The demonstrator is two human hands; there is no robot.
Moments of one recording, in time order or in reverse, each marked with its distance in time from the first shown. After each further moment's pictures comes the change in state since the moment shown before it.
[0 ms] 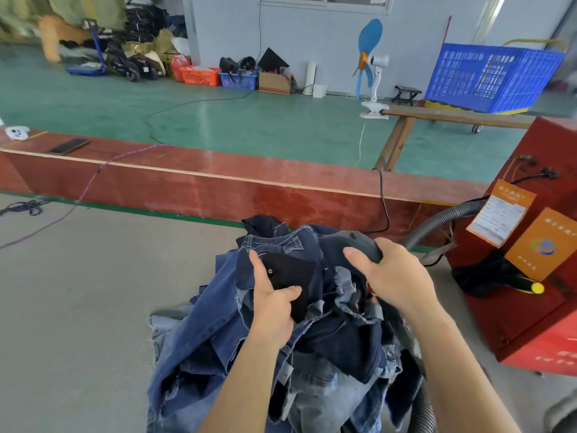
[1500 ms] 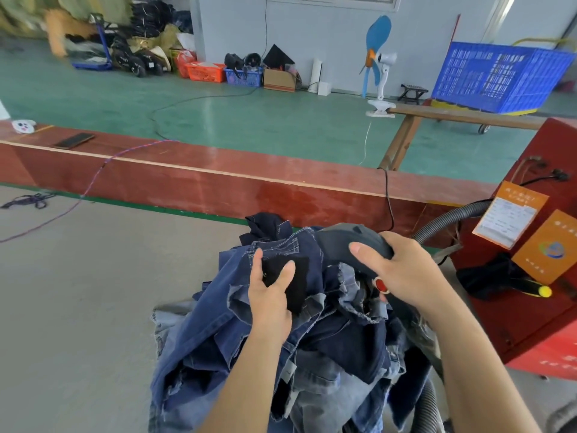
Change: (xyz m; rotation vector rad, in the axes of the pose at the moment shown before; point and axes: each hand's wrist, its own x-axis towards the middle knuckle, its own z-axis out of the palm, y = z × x) left_hand 0.004 0.001 -0.002 -0.166 0.172 0.044; right_hand -0.001 -0.003 -0.015 0.212 -0.094 -0.082
